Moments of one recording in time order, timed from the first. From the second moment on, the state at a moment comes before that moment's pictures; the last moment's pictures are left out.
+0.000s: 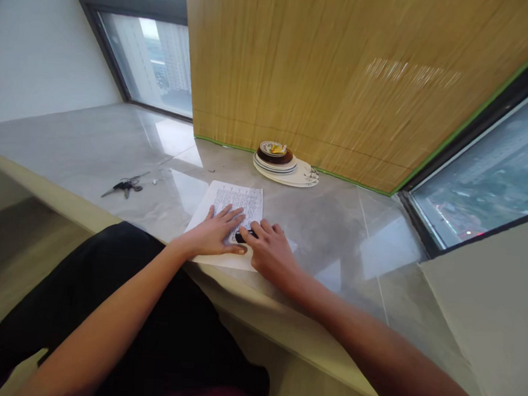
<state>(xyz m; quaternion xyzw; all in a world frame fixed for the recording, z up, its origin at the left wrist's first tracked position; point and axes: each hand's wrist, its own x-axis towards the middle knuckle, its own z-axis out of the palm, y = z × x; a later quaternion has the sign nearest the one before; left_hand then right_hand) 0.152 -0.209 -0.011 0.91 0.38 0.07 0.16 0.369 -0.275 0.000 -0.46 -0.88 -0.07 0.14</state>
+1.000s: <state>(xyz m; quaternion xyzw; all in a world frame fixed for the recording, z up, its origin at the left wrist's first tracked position) 0.141 -0.171 -0.024 0.52 0.43 0.50 0.55 0.398 -0.217 -0.024 -0.49 -0.71 0.24 0.45</state>
